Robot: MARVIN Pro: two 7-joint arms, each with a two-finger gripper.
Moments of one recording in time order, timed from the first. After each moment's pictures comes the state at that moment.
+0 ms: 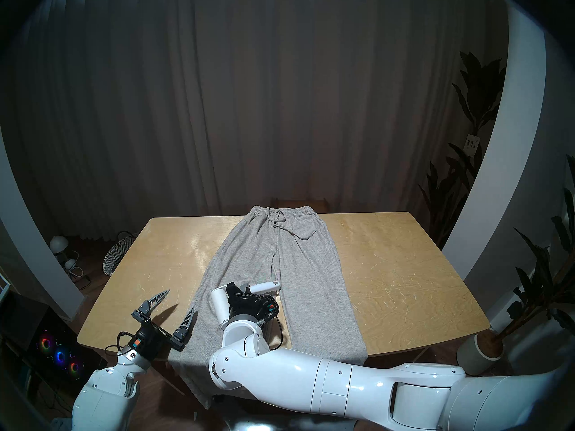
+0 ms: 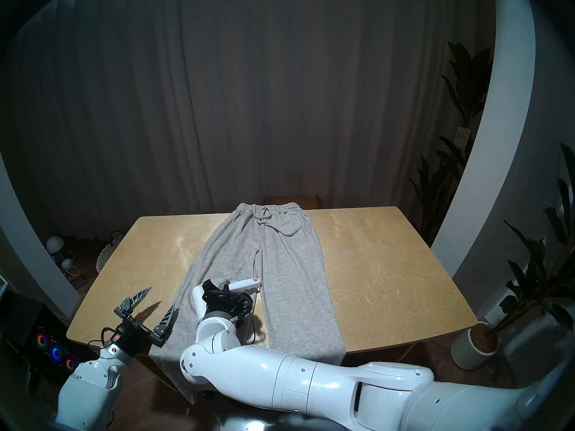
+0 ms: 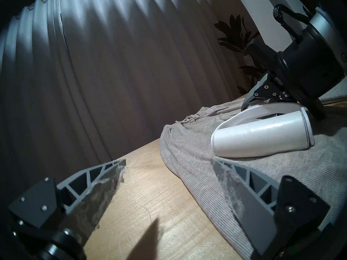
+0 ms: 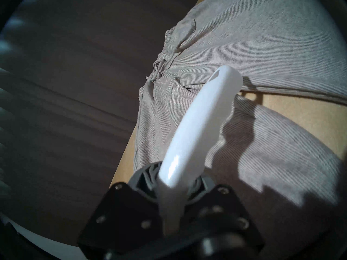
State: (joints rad) left arm 1.92 -1.12 -1.71 -1.28 -0.15 -0.82 -0.41; right arm -1.10 -1.56 0.21 -1.26 1.54 -0.96 -0.67
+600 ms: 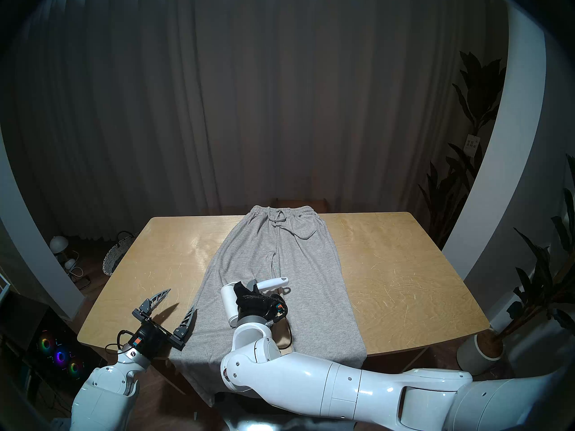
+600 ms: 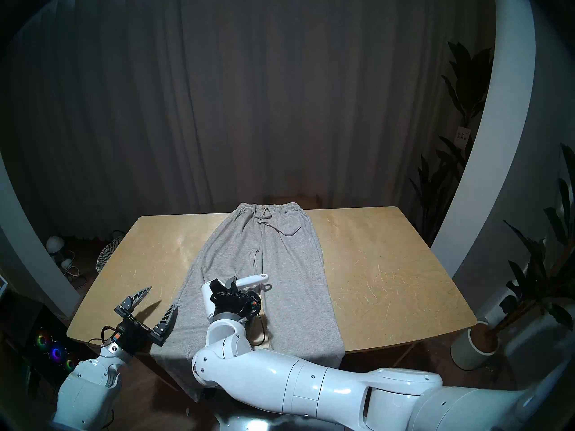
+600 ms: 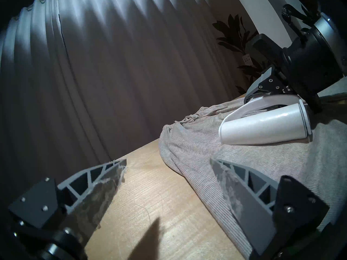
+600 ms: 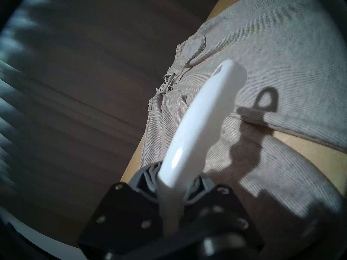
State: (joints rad) left arm 1.91 -1.10 -1.69 -1.27 -0.15 -0.82 -0.40; right arm -1.15 -1.52 0.25 -1.29 1.46 -0.96 -0.63
